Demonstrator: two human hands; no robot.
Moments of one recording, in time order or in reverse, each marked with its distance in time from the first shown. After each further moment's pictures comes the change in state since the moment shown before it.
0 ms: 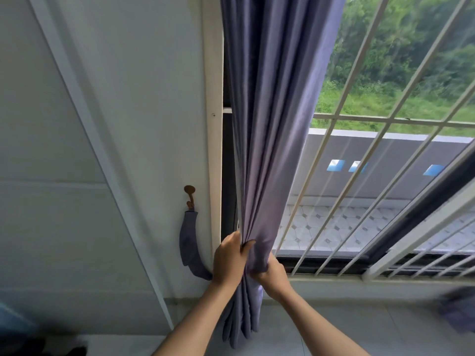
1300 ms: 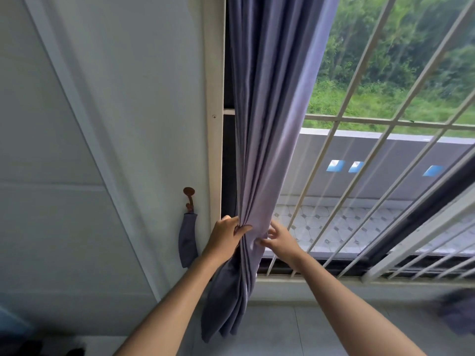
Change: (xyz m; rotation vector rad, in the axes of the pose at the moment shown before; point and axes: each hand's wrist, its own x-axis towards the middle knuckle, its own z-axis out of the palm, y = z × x) left_hand 0.055 -0.013 -0.018 -0.035 -0.284 0.020; right_hand 0.046 -0.034 -0.061 0.376 -0.187 -0.125
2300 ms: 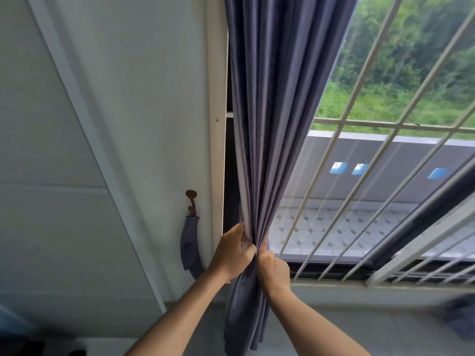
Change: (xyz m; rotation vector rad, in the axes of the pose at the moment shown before) left_hand -0.021 0.007 0.009 -0.209 0.038 0.083; right_hand -0.012 0.038 0.069 -1.234 0.465 -0.062
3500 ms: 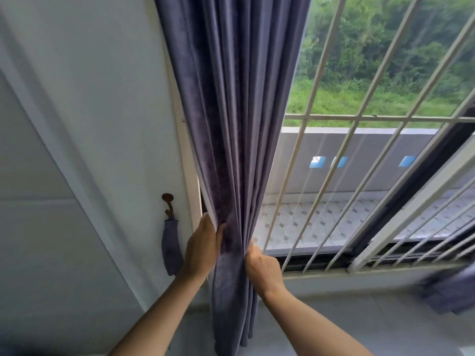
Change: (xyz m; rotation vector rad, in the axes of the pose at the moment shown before) left_hand 0.004 0.009 -0.008 0.304 0.156 -0.036; right_hand -0.017 0.027 -0.025 0.043 0.034 -0.066
